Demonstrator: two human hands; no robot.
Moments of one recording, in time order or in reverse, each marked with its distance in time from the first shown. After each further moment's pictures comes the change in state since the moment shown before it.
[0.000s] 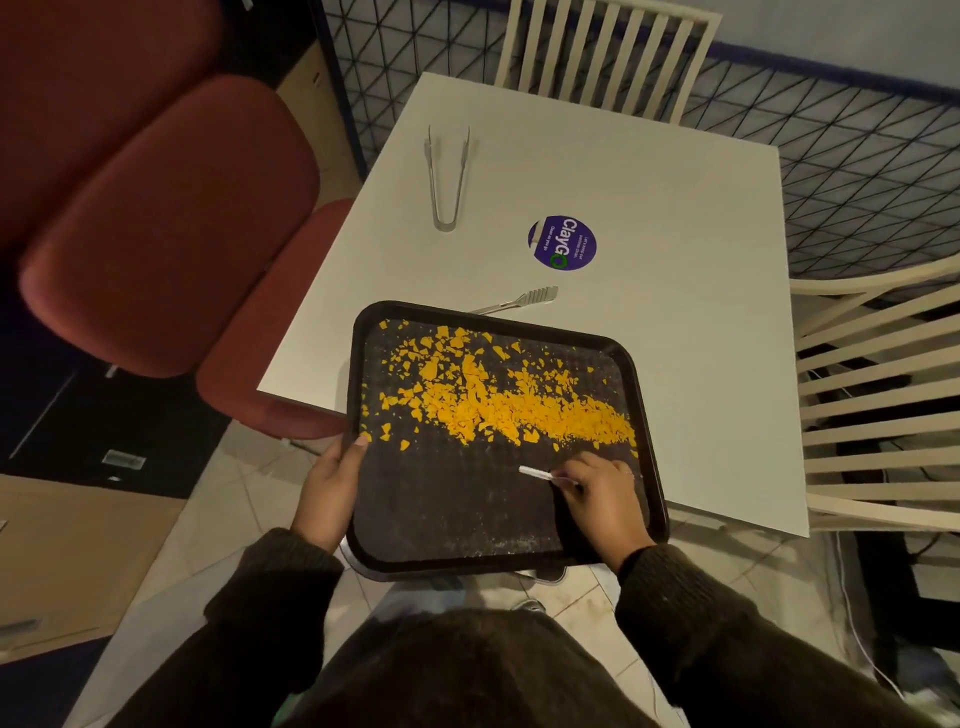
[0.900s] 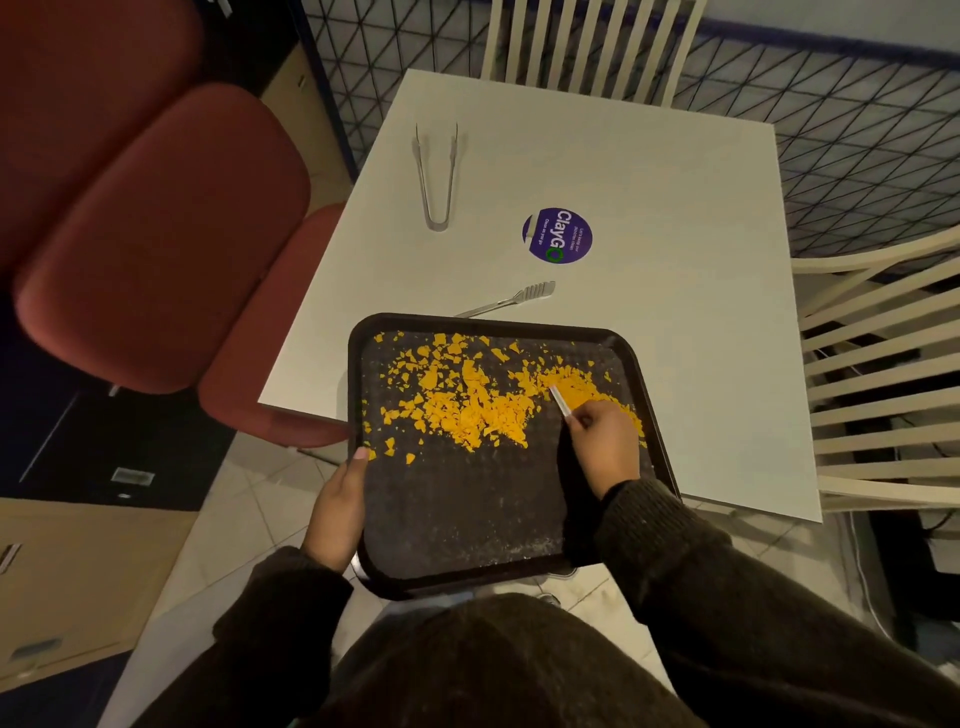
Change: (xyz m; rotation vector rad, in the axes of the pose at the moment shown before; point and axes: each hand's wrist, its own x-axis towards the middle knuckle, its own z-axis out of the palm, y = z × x) left_hand 0.000 -0.005 0.003 0.076 -0.042 -0.051; right_hand 0.055 -0.026 -0.022 0.251 0.145 0.417
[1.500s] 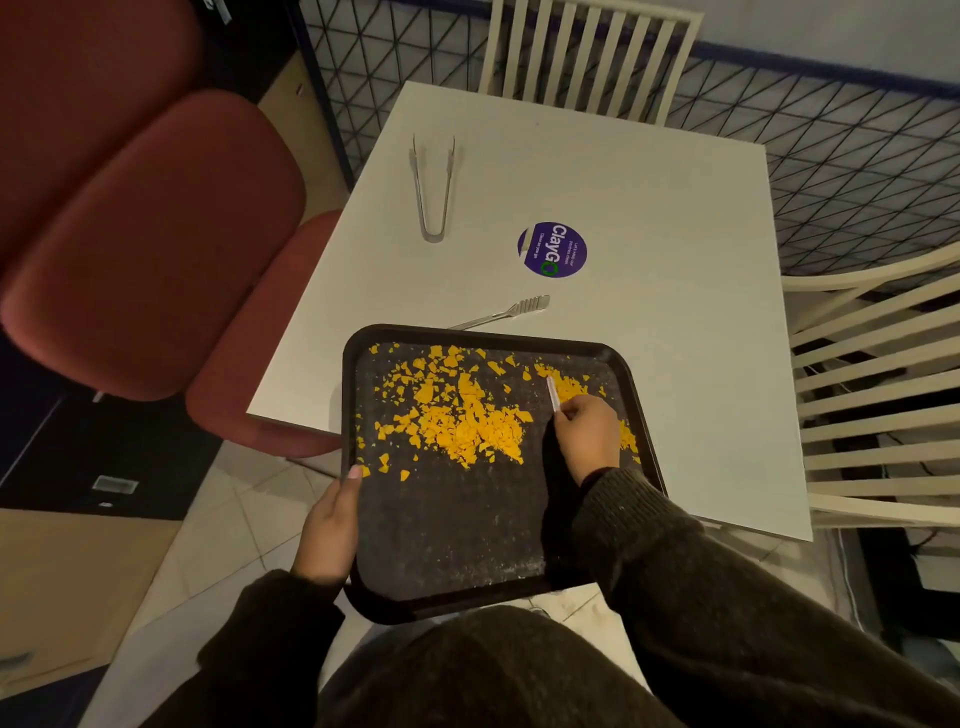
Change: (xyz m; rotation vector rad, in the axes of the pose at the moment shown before) left_hand -0.006 0.002 0.004 0.009 0.026 0.027; right_hand 0.023 -0.023 0.003 0.030 0.016 0.046
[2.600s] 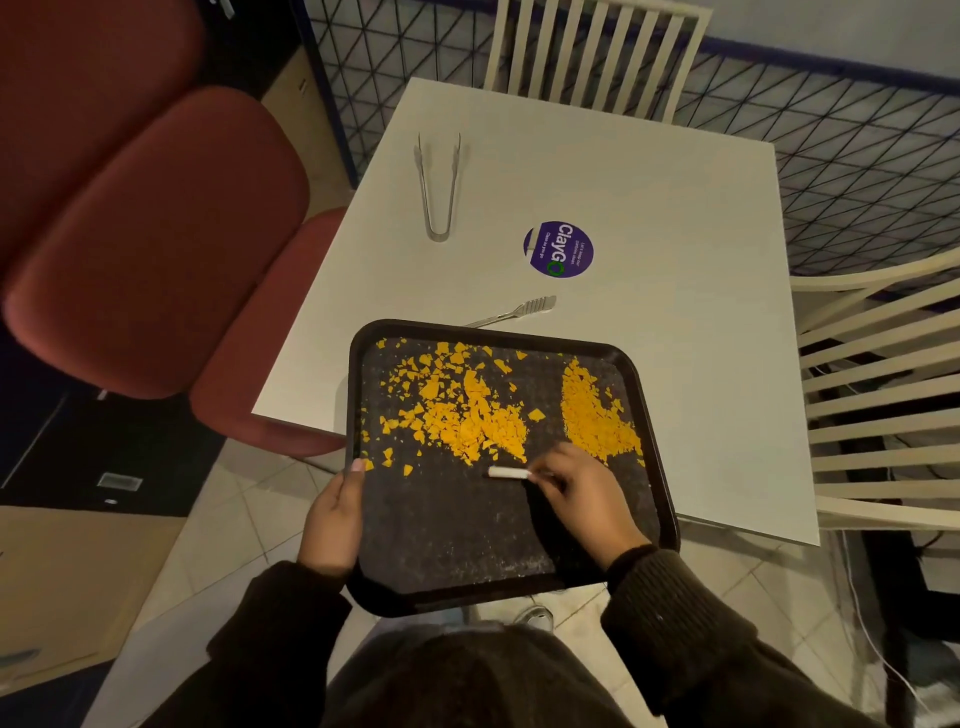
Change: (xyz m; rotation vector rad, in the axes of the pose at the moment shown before) left_hand 0.013 0.001 -0.002 0.045 0.038 0.007; right_hand -0.058 0.025 -0.005 -0.134 -0.243 -0.497
